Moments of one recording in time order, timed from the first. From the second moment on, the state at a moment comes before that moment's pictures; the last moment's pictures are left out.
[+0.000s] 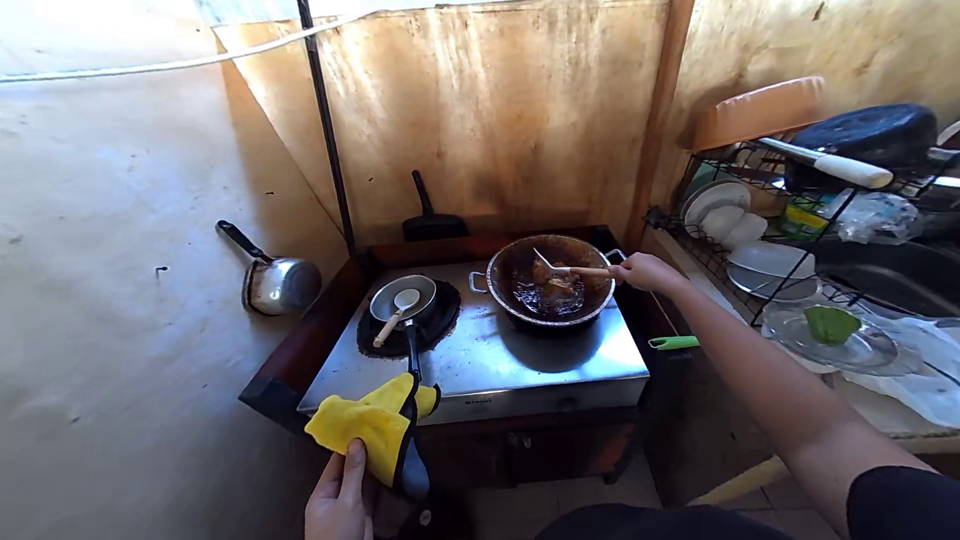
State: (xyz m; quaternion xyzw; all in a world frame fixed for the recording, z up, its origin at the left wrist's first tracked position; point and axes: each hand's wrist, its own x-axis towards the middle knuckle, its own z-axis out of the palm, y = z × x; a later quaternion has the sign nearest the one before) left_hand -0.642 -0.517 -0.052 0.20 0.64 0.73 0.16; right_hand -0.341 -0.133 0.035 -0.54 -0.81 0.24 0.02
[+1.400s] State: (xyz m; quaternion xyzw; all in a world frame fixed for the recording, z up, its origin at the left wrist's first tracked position) left_hand -0.691 -0.515 -0.060 0.19 0.64 0.72 0.20; right_hand -0.382 -0.186 0.054 -0.57 -0.82 -0.01 -0.02
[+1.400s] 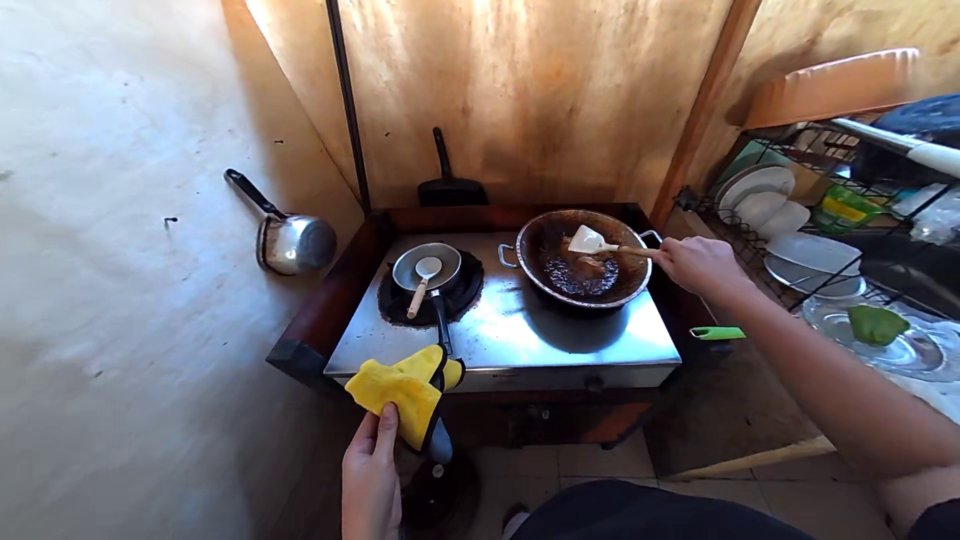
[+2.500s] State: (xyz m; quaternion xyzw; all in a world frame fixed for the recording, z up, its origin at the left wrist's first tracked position) left_hand -0.697 -0.519 -0.062 0.20 0.63 0.72 0.21; right_hand -0.412 -0.167 0.016 -0.59 -0.81 -0.01 0.03
